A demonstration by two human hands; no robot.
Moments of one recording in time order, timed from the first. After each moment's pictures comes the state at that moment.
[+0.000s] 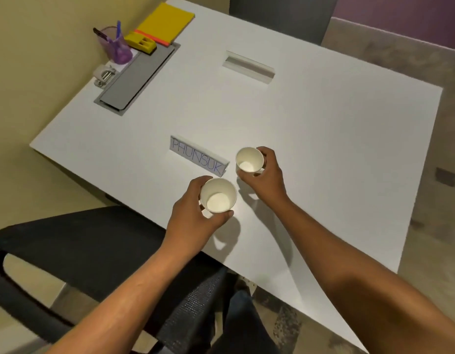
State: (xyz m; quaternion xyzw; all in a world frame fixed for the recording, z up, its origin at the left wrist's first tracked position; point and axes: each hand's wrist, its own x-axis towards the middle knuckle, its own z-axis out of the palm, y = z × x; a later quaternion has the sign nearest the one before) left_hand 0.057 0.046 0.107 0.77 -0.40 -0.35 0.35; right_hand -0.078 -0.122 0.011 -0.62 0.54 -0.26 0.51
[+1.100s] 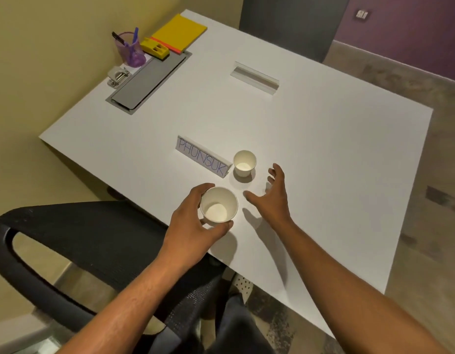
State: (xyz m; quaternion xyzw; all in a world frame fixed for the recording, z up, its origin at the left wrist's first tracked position) left_hand 0.048 0.086 0.116 0.76 -0.40 -0.35 0.38; right_hand -0.104 -0.082 -0.011 -0.61 0.55 -0.25 0.52
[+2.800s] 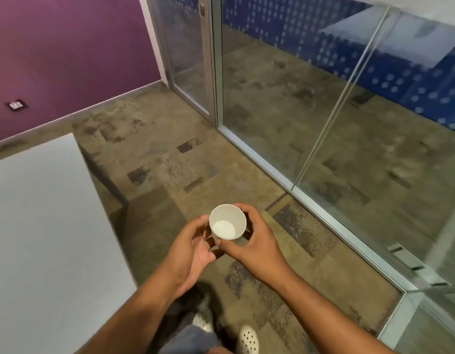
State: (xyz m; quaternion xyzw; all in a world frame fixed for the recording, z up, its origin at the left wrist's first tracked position) left_hand -0.574 0.191 0.166 0.34 -0.37 -0.85 0.16; right_hand -0.698 0.299 0.163 -0.34 0.71 -0.53 0.31
